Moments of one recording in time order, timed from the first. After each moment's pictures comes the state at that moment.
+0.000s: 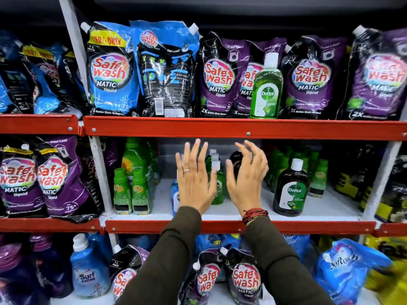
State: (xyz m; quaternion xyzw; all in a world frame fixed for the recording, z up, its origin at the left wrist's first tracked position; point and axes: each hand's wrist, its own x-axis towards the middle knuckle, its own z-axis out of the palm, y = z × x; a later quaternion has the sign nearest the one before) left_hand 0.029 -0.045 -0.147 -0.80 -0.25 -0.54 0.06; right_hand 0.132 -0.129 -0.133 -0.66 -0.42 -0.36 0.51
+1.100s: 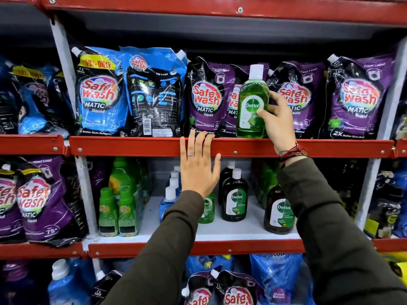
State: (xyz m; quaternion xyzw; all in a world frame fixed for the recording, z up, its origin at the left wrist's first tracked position) left_hand 0.074 -0.037 -0.071 -0.78 -0.26 -0.54 0.17; right_hand 0.215 -0.171 0.045 -0.57 -0.41 -0.07 0.71
